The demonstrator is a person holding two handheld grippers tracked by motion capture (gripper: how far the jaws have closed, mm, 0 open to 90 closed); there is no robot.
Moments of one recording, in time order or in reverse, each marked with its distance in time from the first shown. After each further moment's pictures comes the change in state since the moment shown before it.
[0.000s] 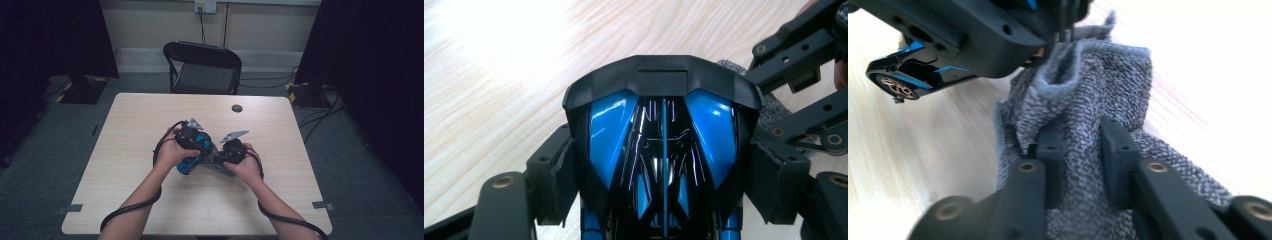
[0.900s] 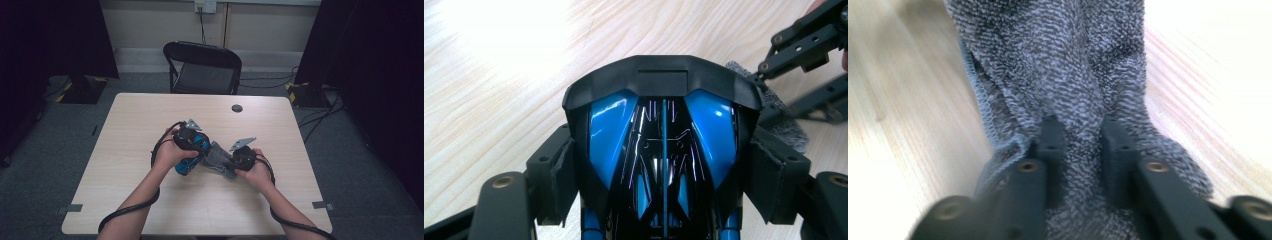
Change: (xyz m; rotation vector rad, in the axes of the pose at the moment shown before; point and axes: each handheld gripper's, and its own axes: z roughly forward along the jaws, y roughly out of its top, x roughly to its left) left arm 0.001 -0.003 -0.005 0.006 0.009 0.006; right arm -0.015 -0.032 -0.009 0.080 -0.054 -0.055
